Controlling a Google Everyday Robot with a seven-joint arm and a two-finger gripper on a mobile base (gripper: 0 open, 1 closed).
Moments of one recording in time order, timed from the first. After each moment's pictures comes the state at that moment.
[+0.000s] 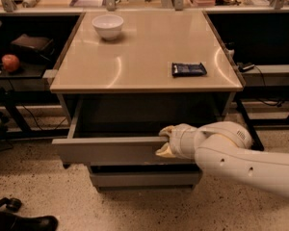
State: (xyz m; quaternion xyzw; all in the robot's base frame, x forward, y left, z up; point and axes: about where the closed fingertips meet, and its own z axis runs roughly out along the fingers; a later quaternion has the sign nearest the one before) arm 0.551 -0.085 0.652 -0.59 0.70 -0.06 0.39
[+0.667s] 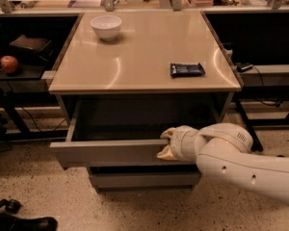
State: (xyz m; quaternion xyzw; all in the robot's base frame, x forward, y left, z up) arm 0.543 -0.081 0.659 -0.60 0.70 -0.07 0.40
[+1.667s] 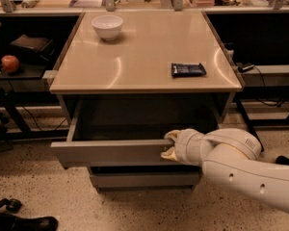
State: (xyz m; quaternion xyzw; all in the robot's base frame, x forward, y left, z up) arm 0.529 -0.091 0.661 -0.59 0.70 -0.07 0.40
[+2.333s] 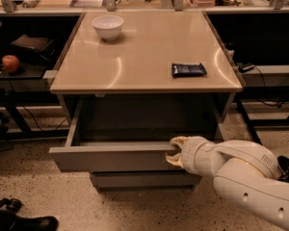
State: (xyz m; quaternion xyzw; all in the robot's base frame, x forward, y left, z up) arm 0.501 -0.101 0.675 -0.59 0.69 -0.08 0.42
